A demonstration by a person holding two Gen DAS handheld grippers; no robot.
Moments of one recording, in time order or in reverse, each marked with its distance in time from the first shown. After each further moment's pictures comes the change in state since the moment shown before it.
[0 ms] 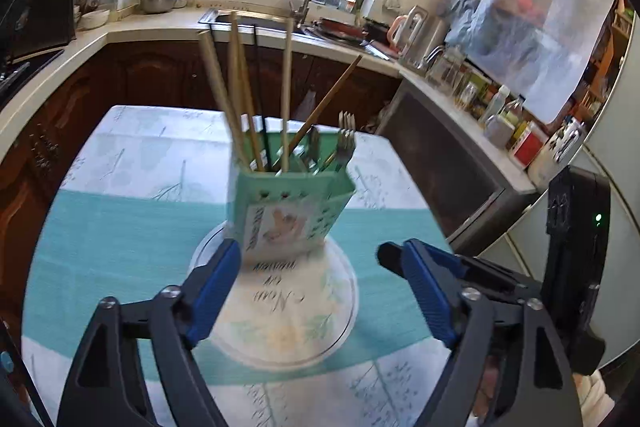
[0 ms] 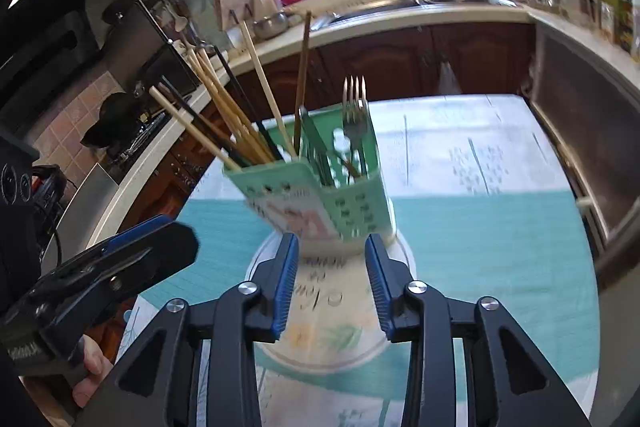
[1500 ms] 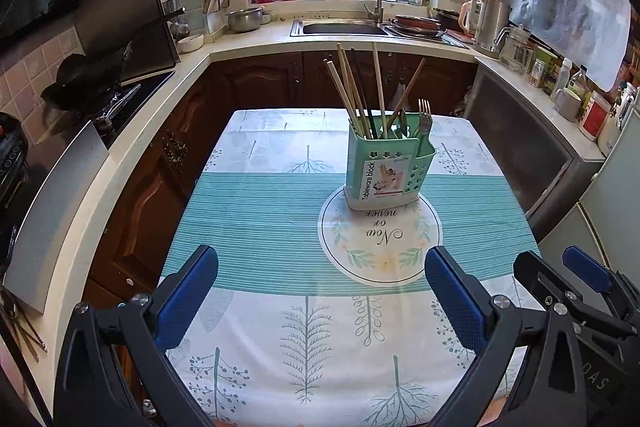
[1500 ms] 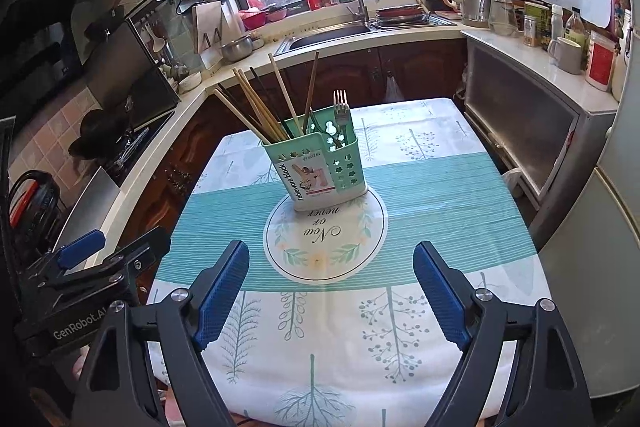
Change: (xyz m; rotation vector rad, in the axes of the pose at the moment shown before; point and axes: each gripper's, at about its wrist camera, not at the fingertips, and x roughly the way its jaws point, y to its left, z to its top) left arm -0.127 -0.013 -0.031 0.056 0.017 0.395; right arm -0.203 0.088 -0.085 0.054 -0.091 -0.195
